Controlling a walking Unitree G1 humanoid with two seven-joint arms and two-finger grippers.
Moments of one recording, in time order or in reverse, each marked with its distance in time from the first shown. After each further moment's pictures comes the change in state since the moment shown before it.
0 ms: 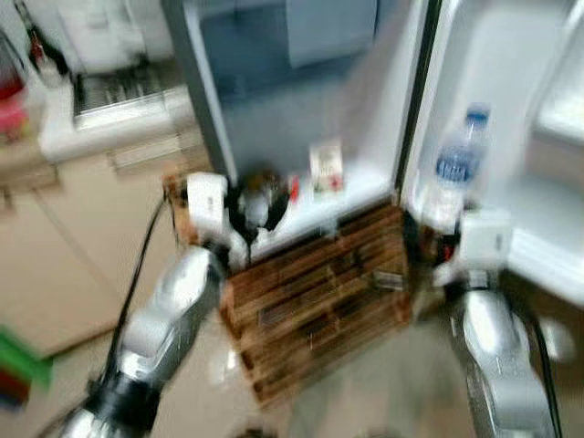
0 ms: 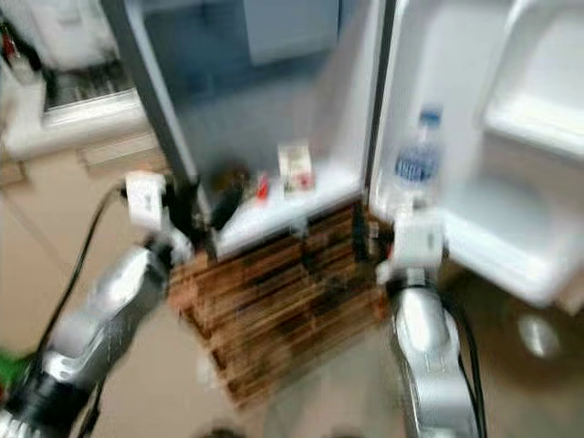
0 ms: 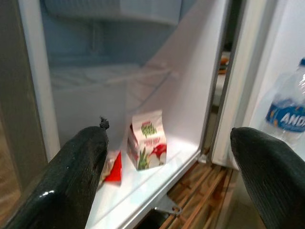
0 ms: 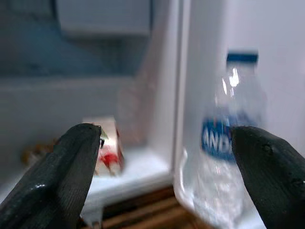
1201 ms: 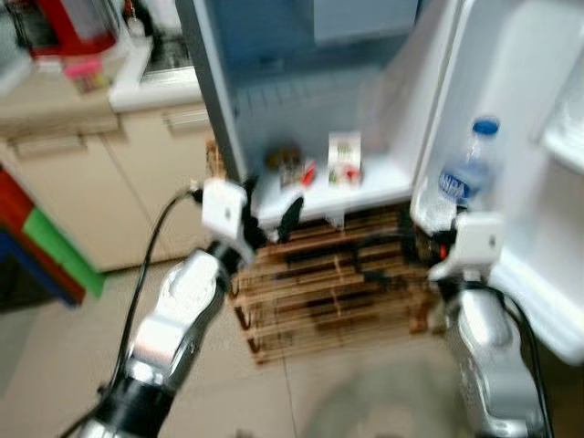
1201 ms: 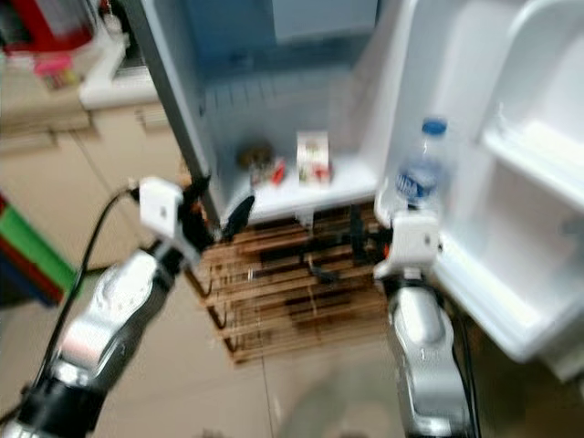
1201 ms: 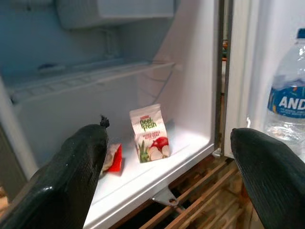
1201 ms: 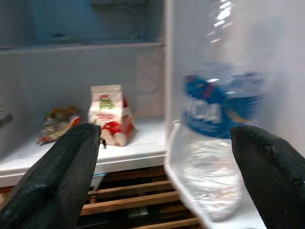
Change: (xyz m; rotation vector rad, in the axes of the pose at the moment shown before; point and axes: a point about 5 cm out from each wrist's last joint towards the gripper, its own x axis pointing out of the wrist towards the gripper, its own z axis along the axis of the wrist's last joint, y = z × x) left arm -0.001 -0.015 -0.003 0.173 -0.023 -0.086; right arm -0.004 -0.007 -0.026 0.026 0.078 -0.009
